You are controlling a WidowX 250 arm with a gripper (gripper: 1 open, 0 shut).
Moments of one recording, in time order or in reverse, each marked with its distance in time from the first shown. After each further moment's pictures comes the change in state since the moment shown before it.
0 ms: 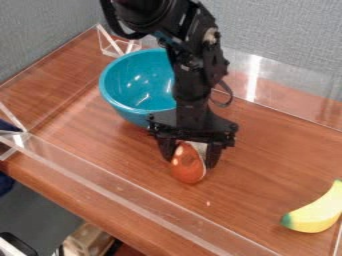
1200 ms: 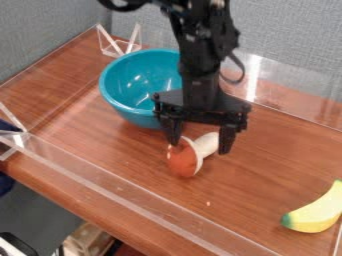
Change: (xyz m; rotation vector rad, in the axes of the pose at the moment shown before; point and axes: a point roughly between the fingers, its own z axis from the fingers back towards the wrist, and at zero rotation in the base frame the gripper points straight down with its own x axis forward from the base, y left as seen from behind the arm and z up) arm -0.002 -0.014 0.035 -0.036 -0.046 -0.061
